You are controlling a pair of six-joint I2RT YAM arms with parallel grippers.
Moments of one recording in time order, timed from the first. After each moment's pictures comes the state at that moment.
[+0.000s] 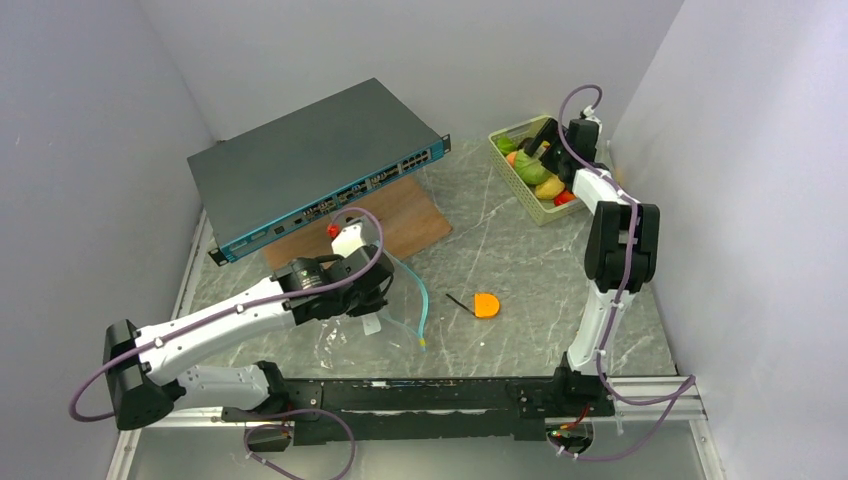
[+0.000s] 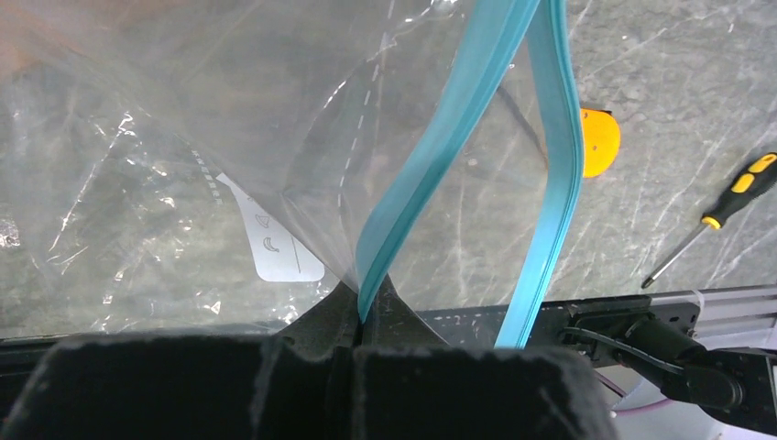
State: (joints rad) left arm -1.04 1.15 1.05 -0.91 -0.37 -1.17; right arm -0.08 2.04 1.53 0.01 -0.09 0.54
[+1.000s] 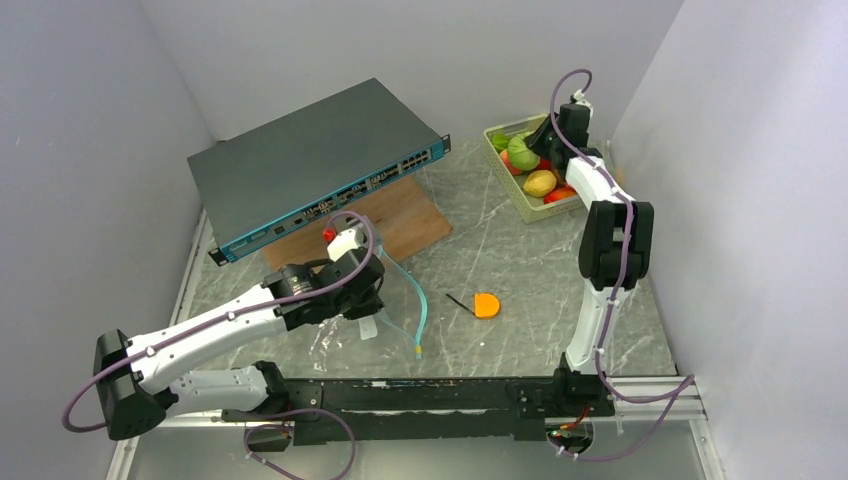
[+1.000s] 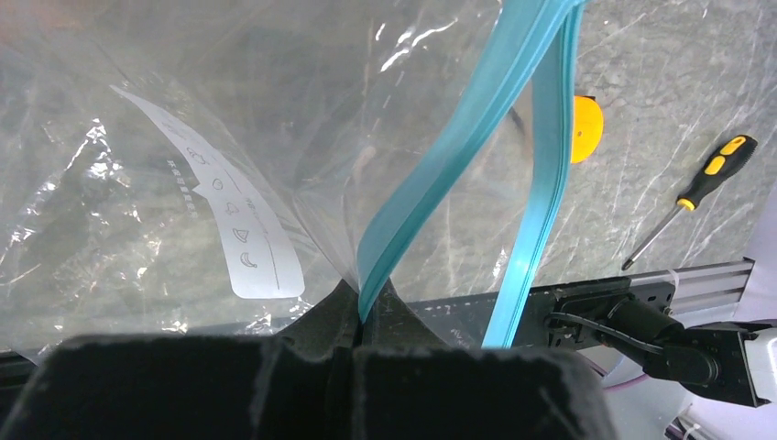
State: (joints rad) left arm -1.01 1.09 0.97 -0.84 -0.30 -1.16; right arm -0.03 2.07 1.68 -0.08 -0.07 0.52
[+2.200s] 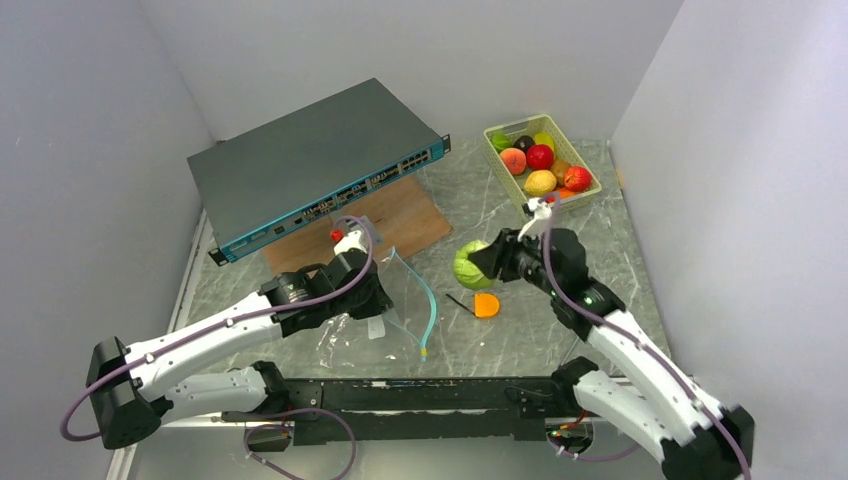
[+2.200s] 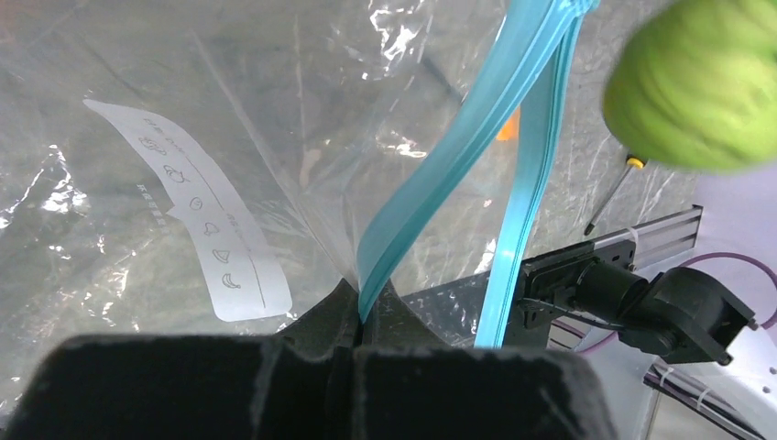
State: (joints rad) left arm -0.97 1.05 0.87 -0.63 -0.18 -1.05; right arm 0.45 0.89 0.64 -0.16 -0.16 0.49
